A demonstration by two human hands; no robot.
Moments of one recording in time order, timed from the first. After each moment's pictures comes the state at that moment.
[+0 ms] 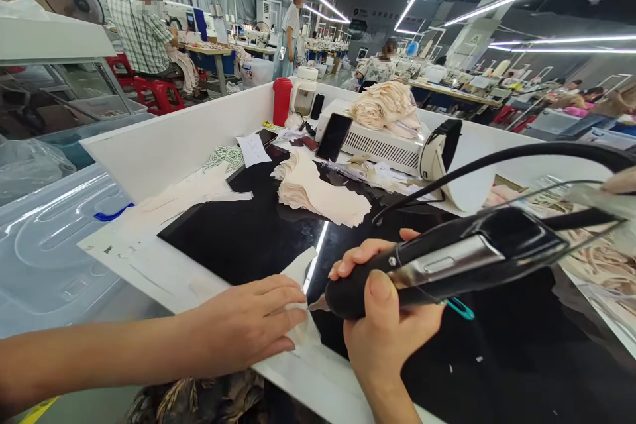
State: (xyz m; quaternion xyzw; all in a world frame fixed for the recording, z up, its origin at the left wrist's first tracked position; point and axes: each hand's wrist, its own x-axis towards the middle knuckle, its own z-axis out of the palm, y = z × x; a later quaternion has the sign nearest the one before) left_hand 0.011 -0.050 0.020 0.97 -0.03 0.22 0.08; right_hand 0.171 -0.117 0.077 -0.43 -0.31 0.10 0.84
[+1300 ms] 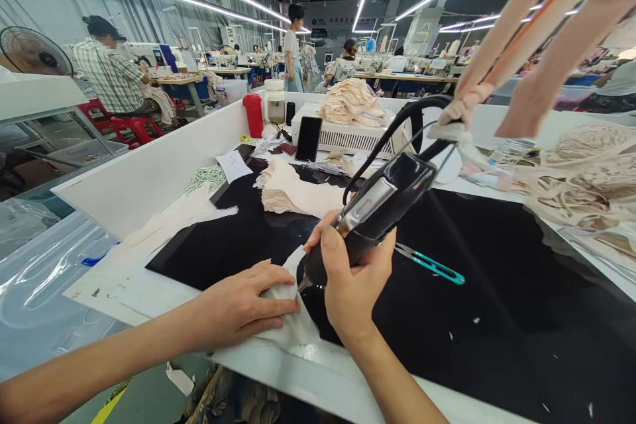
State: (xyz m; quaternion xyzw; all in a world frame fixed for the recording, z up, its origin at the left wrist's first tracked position) left_hand 0.007 -0.006 0.013 0.98 -0.04 0.14 0.14; right_hand 0.175 -0.096 0.062 -0.40 -0.36 0.08 0.84
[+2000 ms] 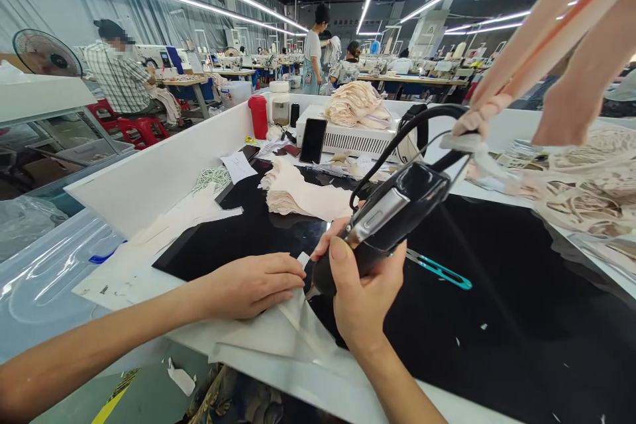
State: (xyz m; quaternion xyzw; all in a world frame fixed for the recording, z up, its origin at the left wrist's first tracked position) left_hand 0.031 0.018 0.023 0.97 -0.12 0.17 0.14; right_hand 0.173 -0.104 0.062 -0.42 -0.33 0.11 0.84
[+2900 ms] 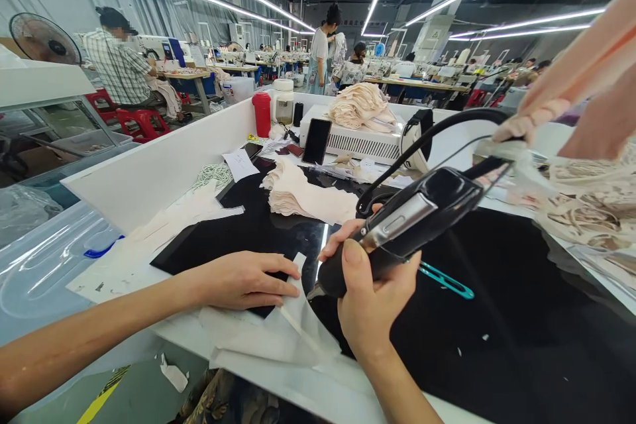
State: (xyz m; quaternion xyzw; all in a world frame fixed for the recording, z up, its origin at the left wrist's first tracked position) left_hand 0.022 0.039 0.027 0.96 -0.15 0.13 0.18; right_hand 0.173 -0.099 0.071 -0.42 -0.31 0.08 0.85
